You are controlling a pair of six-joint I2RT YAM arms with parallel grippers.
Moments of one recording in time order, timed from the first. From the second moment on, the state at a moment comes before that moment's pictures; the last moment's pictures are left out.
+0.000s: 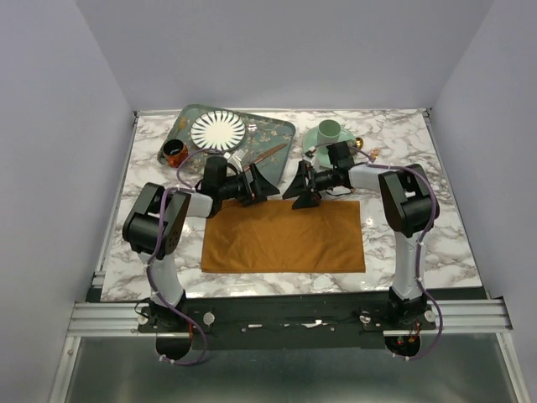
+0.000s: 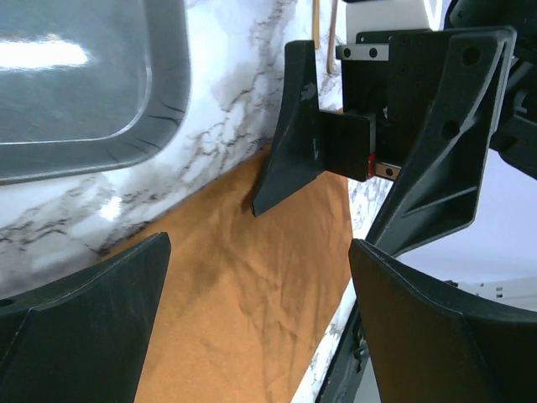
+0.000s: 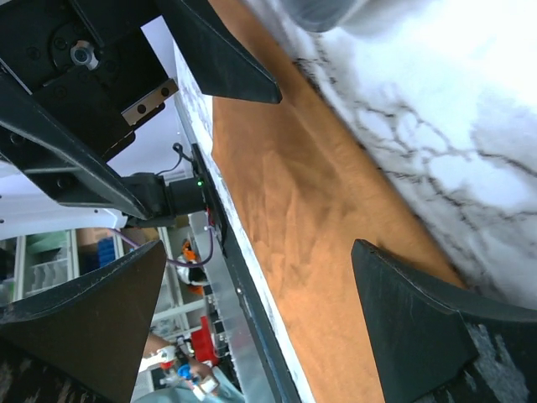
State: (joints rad) left arm -0.31 1.85 0.83 0.56 0.73 -0.83; right arm 0.33 2.11 1.28 -0.12 -1.10 0.52
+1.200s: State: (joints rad) left arm 0.14 1.90 0.66 0.74 1.02 -0.80; right arm 0.27 2.17 1.25 -0.05 -1.20 0.54
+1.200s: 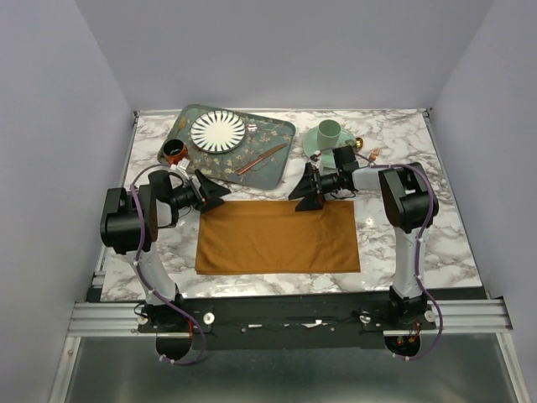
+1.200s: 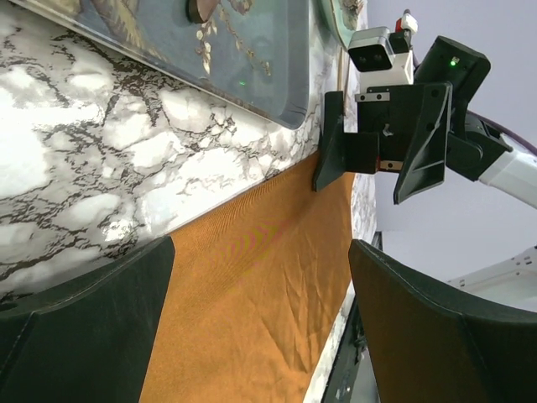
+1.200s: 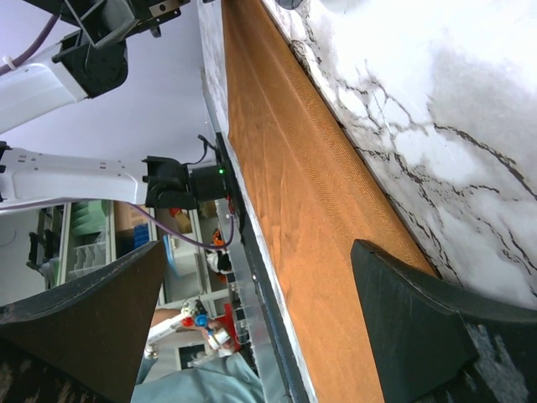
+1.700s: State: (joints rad) left arm 0.07 1.77 0.62 0.65 1.00 -0.73; right arm 0.37 2.11 1.26 0.06 -1.21 0.68
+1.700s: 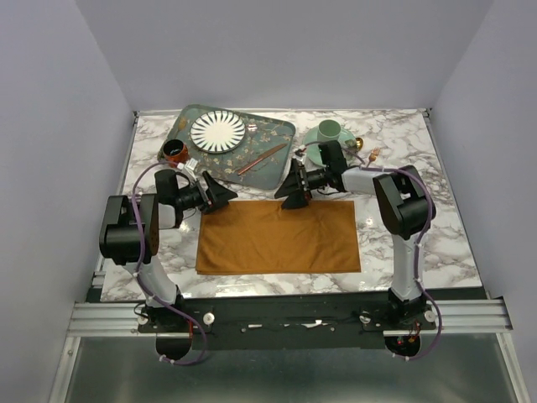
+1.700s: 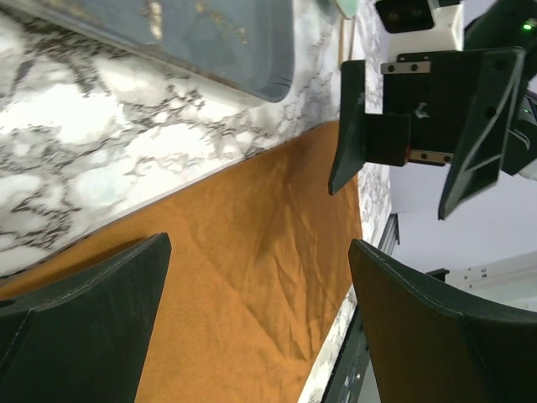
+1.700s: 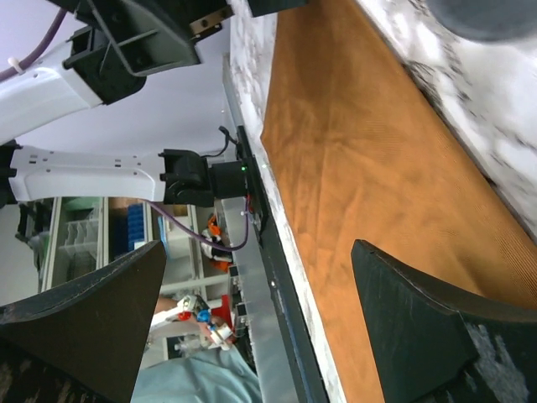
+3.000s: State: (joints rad) left arm 0.11 1.81 0.73 0.37 0.96 -0.60; right arm 0.07 2.20 1.32 -0.47 -1.31 0.20
